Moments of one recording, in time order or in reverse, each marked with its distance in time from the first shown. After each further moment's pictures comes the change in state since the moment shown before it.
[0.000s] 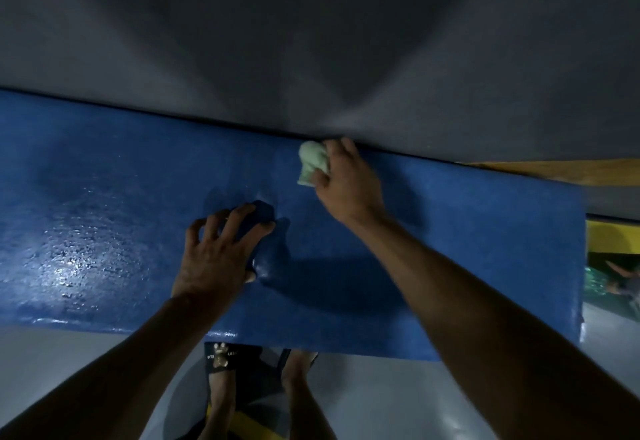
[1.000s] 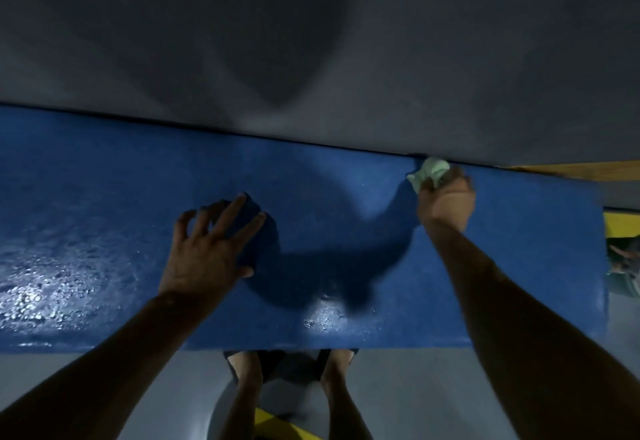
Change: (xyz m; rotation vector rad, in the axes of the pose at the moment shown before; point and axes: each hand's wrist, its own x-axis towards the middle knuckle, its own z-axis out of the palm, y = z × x) left_hand -0.015 -0.166 -0.008 -0.002 0.070 0.102; right_hand -0.012 -0.018 0.003 0.042 0.341 0.721
